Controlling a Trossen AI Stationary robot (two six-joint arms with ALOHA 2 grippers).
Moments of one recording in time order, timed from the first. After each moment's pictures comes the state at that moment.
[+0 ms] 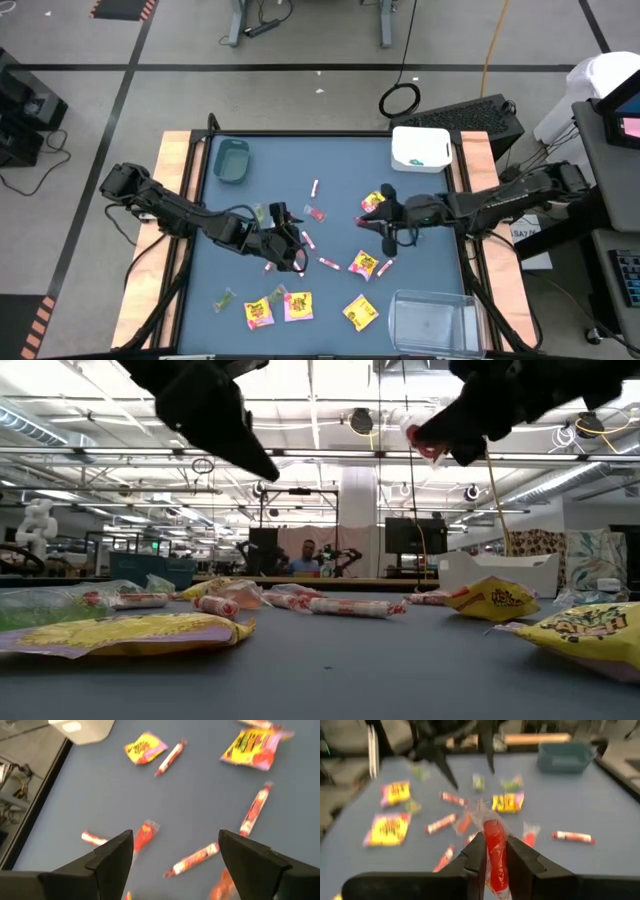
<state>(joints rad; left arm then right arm) -0.34 1.50 0.93 -0.22 -0.55 -0.10 0.16 1.11 0.56 0.20 0.17 0.15</state>
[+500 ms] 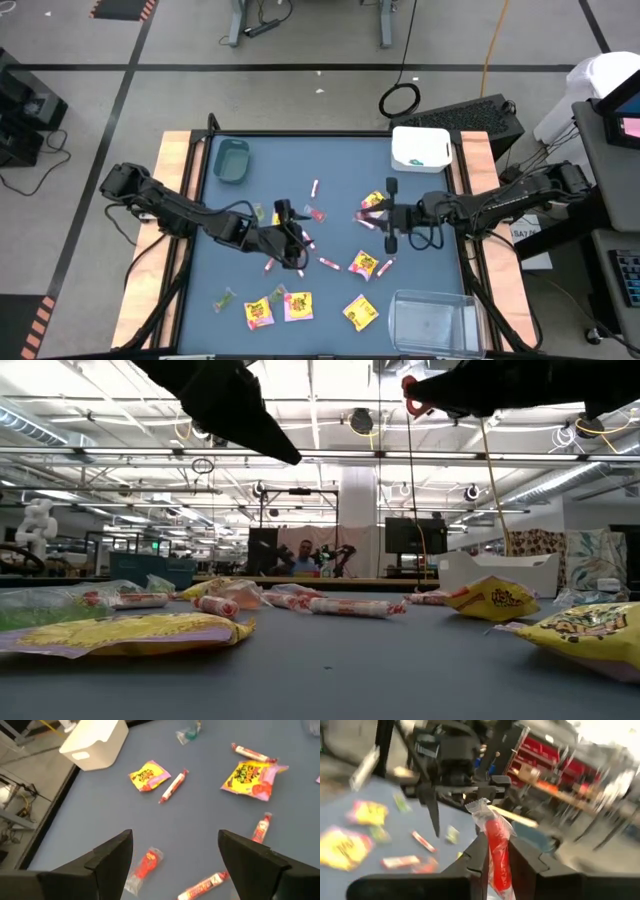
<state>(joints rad) -0.32 1.50 0.91 -0.06 -0.55 0.01 0.16 1.08 0.47 0.57 0.19 -0.42</state>
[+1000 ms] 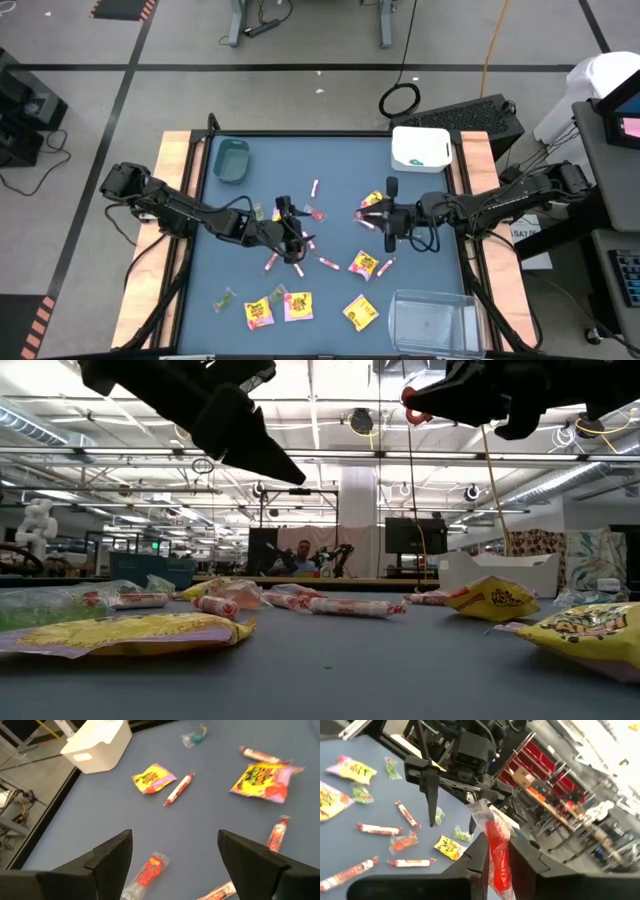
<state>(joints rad) -0.26 1.50 0.79 0.15 -0.50 0.06 0.16 1.08 0.47 0.53 0.21 -0.62</state>
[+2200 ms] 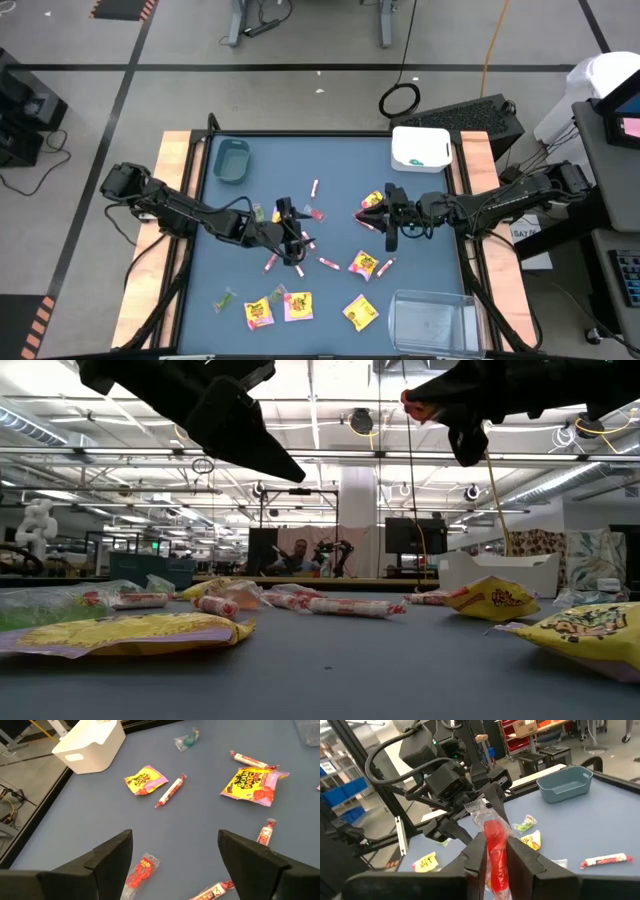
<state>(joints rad) -0.27 1.50 0.79 0.15 -0.47 0.03 0.16 1.08 0.47 0.52 0.21 0.41</state>
